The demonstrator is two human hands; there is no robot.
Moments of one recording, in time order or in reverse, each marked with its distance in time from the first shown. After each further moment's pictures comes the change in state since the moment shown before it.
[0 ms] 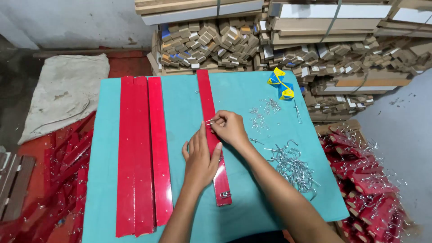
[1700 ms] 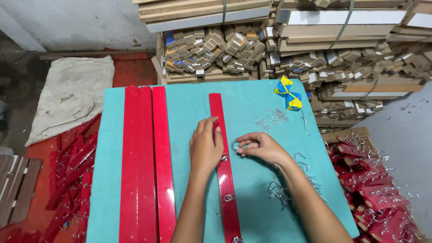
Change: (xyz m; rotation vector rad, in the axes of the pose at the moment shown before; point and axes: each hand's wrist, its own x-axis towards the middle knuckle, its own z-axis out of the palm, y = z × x) left_hand 0.076 0.022 -0.022 -0.038 0.086 -0.133; right_hand -0.045 -0.005 -0.090 0.475 -0.332 0.300
